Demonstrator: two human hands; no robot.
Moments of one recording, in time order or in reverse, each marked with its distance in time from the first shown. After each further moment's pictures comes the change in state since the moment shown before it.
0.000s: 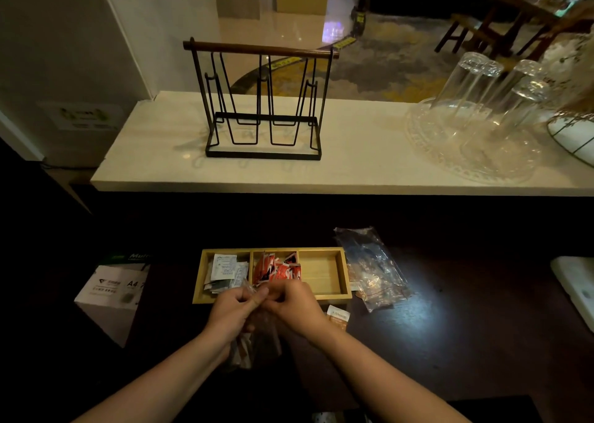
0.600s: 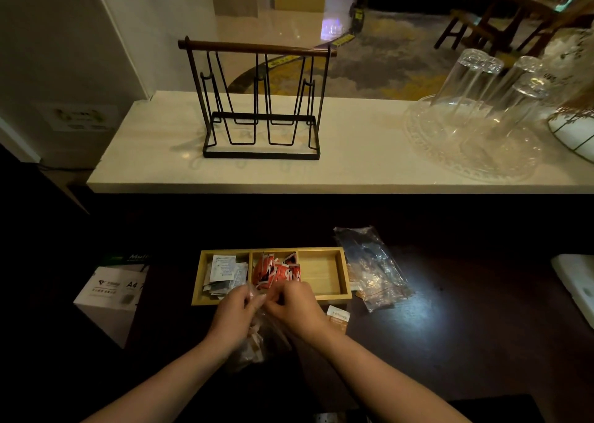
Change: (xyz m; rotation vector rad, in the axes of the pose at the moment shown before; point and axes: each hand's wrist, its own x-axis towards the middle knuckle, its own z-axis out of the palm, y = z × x) left_hand 0.004 -0.003 0.003 0.454 0.003 0.180; right_hand 0.007 0.018 0.005 -0.174 0.039 -0.024
